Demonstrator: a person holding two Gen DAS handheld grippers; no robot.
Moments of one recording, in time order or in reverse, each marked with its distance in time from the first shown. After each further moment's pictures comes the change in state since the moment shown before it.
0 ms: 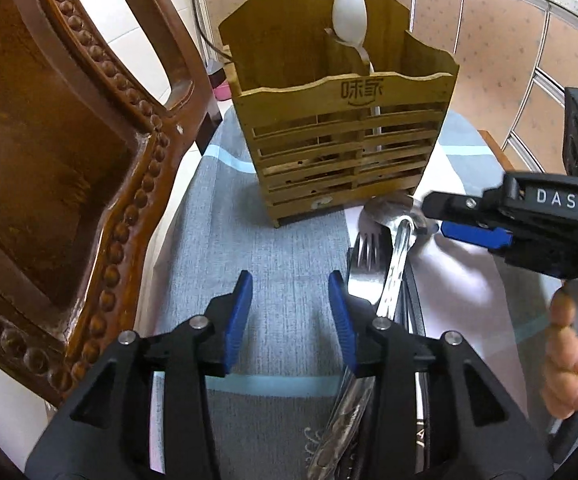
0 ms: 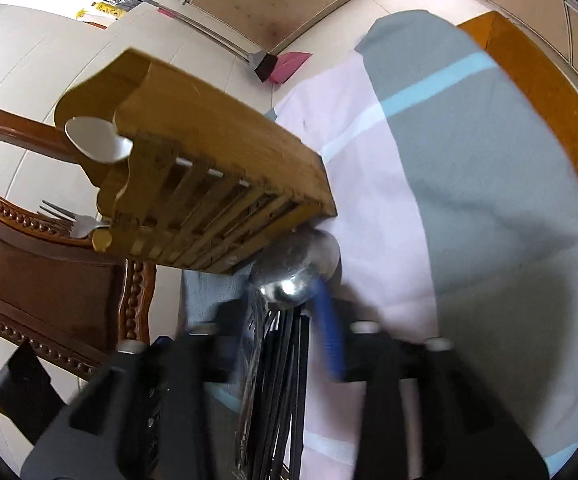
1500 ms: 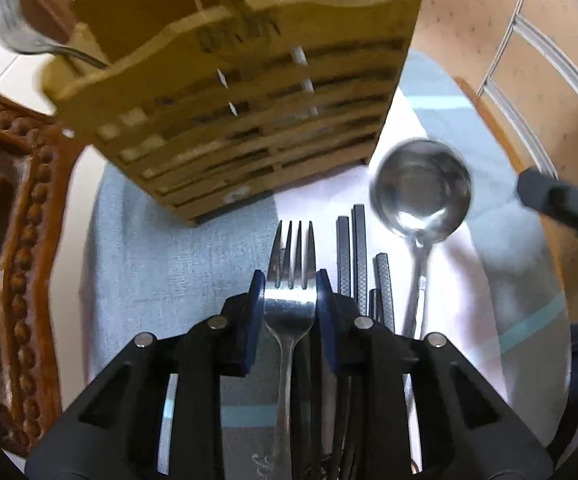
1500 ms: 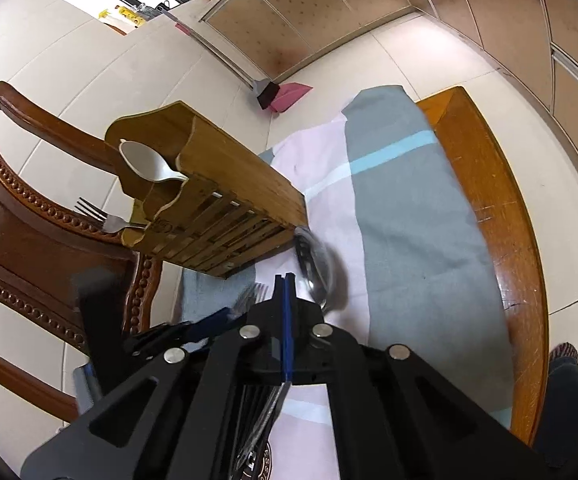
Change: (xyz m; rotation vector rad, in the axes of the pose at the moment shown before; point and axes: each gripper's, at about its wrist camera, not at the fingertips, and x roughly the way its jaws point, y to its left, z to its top) left arm 0.047 -0.040 0.037 0.100 0.180 -0.105; right arm -0.075 -0.003 0.000 -0.100 -0.082 -0.067
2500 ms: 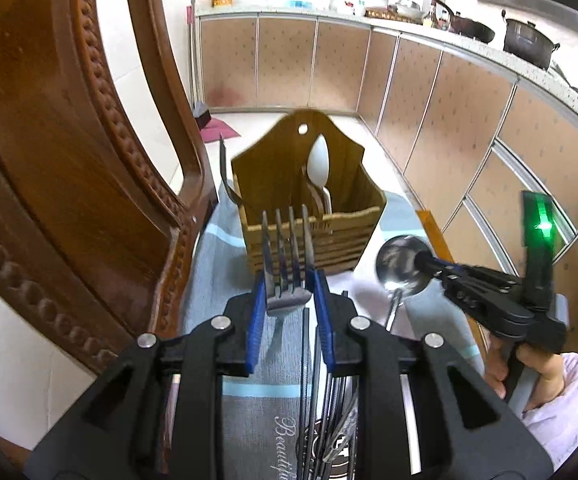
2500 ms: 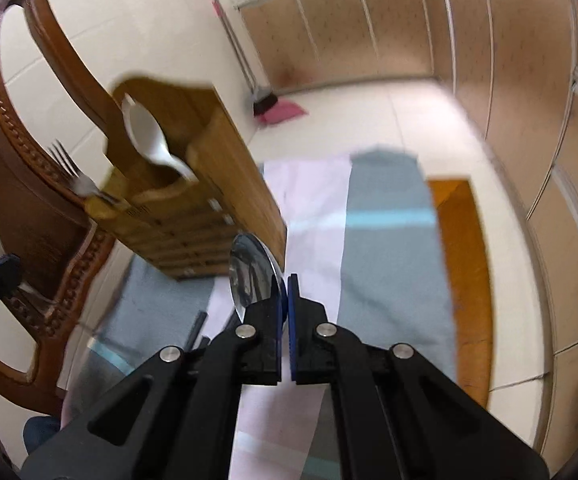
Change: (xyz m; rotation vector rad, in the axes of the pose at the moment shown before) left arm -0.170 0.048 -0.024 -0.148 -0.350 -0.024; right arm 0.002 0.044 0.009 -0.351 -0.108 -0.212
